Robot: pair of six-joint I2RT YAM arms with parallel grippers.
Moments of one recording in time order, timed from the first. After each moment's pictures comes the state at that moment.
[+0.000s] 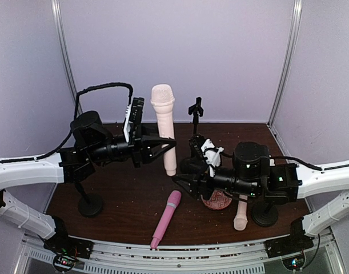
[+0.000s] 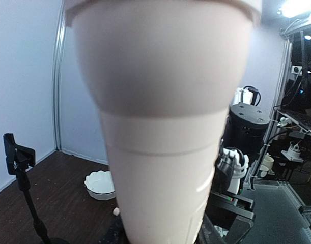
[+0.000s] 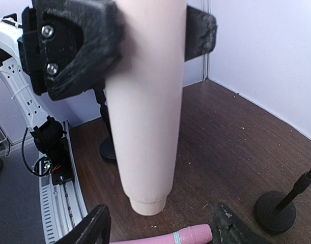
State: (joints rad) left arm -0.96 1.25 0.90 0.49 0.48 -0.20; right arm 1.27 1.23 0.88 0.14 0.19 0.13
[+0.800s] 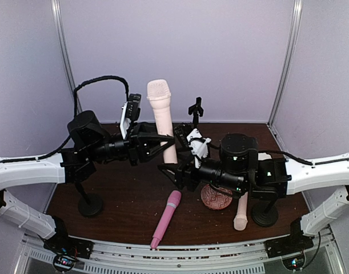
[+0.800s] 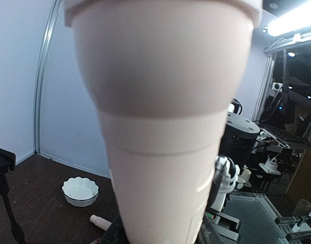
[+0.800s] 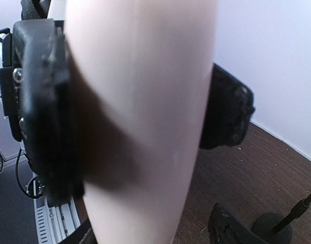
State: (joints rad) left arm -0.96 1.26 0.89 0.61 0.56 -0.35; right arm 1.29 1.36 1.03 0.18 0.25 0.10
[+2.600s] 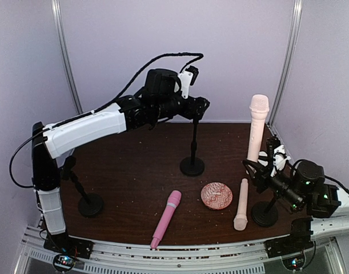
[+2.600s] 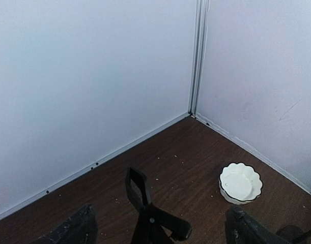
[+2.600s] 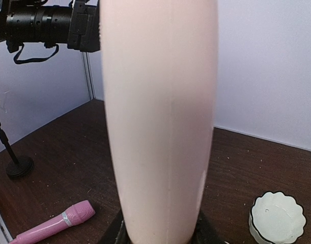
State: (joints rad) left arm -0.95 1.92 1.90 -0.20 -0.21 -0.07; right arm 1.15 0.54 0.45 0.00 0.63 0.10
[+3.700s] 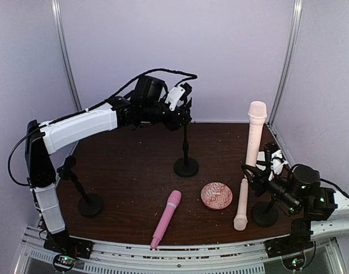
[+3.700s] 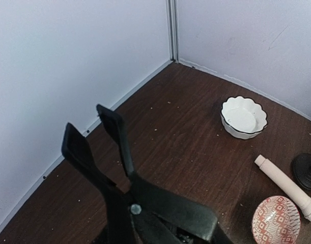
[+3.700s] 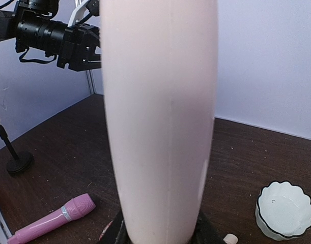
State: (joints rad) left arm -0.84 1.89 1.79 -0.34 0.06 0.12; right arm 1.14 0.54 0.38 0.03 0.61 0.14
